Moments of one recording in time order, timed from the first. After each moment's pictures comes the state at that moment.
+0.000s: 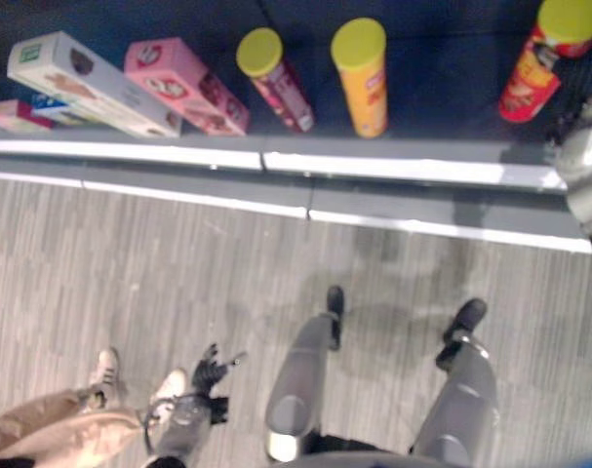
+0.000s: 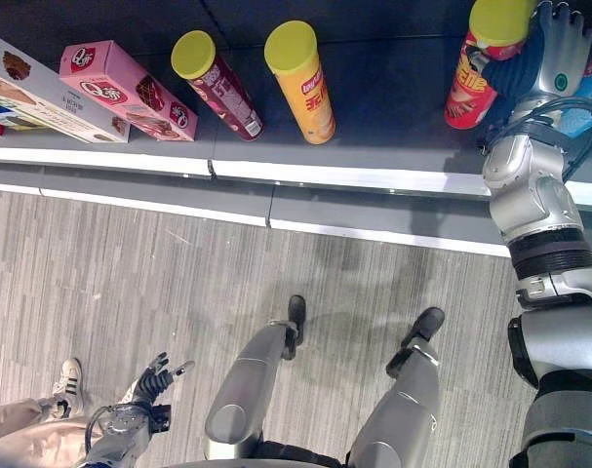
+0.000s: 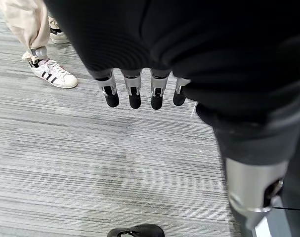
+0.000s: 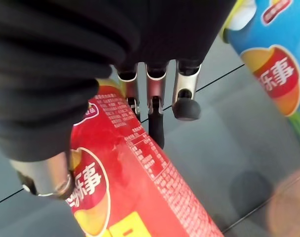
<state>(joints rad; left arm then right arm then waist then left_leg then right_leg) 0.04 0.31 -0.17 0.78 -0.30 -0.09 0.16 -1.01 -0.86 0.30 0.58 -0.42 0.08 -0.59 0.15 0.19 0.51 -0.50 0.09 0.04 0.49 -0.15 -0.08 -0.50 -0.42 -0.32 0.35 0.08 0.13</state>
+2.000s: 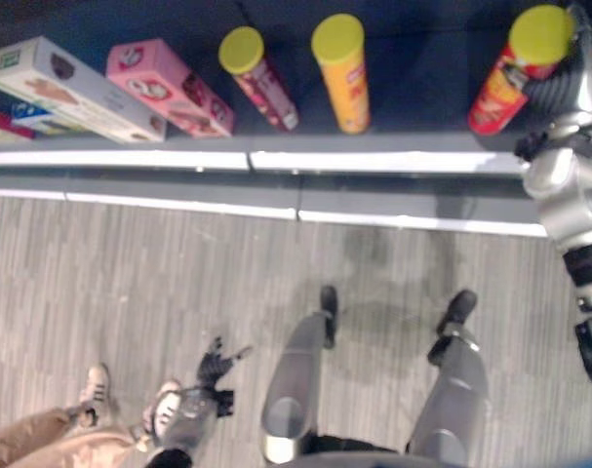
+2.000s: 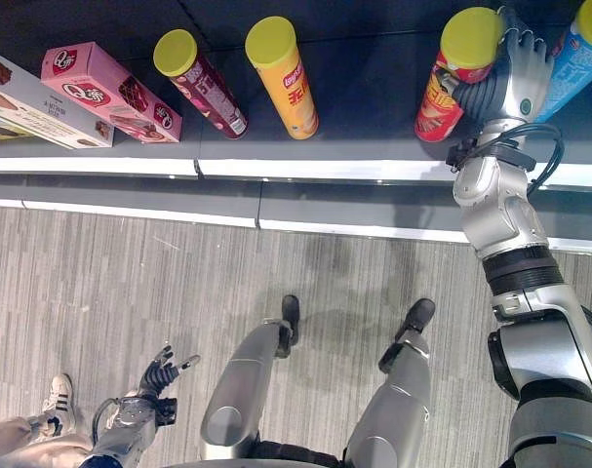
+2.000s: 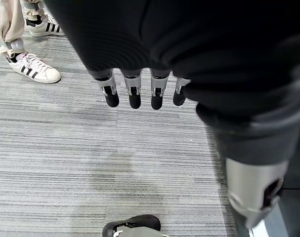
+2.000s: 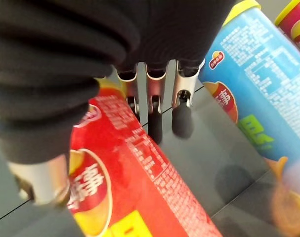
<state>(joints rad) 0.02 0.31 -0.20 0.78 -0.30 -0.09 0.19 -0.92 -0.78 0.27 0.47 -0.42 0.09 -0.61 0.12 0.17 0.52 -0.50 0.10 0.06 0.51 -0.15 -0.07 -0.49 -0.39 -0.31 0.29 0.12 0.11</state>
